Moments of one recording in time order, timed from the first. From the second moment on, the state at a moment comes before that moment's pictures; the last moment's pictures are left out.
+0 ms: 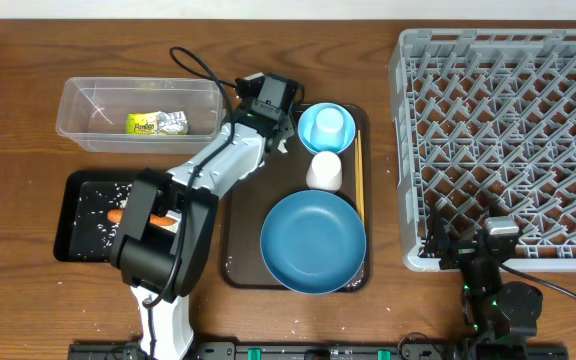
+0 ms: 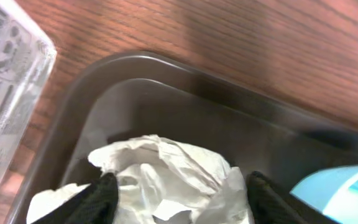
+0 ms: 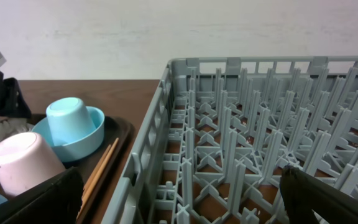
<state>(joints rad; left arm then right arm) -0.42 2.01 1.35 -0.36 -0.26 -0.70 -0.03 0.03 0.01 -0.06 -0.14 0.06</state>
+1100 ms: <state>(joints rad) -0.44 1.80 1.35 -0.47 -0.17 -0.70 -0.03 0.03 0.01 -0.06 -0.14 0.06</state>
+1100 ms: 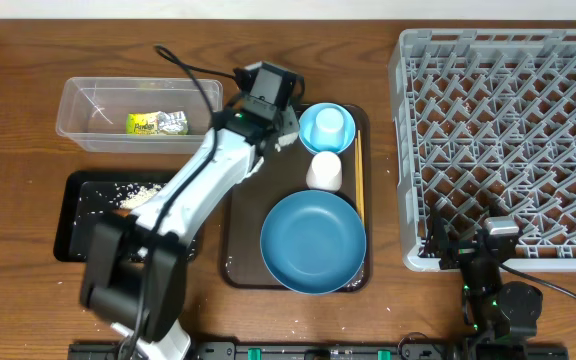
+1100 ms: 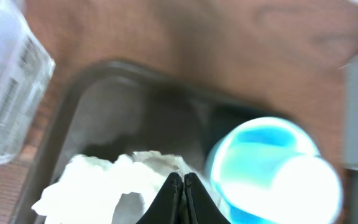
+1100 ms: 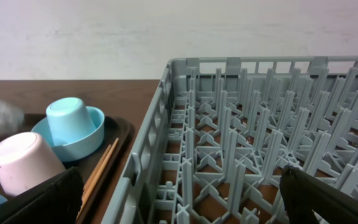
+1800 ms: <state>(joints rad) -0.20 1.70 1.35 -0.31 -0.33 -0.70 -0.03 0.03 0.01 -0.06 -0.14 0.06</state>
